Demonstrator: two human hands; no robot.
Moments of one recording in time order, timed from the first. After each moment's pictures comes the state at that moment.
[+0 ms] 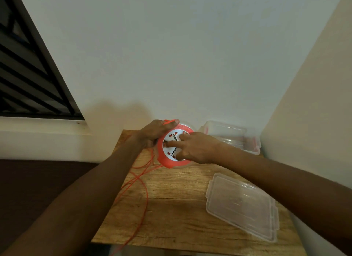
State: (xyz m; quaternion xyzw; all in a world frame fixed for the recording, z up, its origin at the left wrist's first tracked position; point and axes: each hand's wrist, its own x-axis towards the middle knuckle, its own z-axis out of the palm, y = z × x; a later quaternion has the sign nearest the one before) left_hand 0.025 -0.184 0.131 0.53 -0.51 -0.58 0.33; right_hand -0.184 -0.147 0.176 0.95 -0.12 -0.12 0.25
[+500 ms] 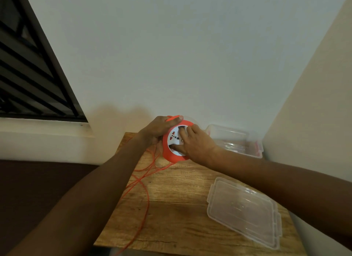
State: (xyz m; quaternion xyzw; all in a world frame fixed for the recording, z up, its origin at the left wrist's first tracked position) left_hand 0.017 -0.198 0.141 0.56 -0.53 -0.51 0.38; right_hand -0.172 -0.144 0.175 0.90 -0.24 -0.12 0.35
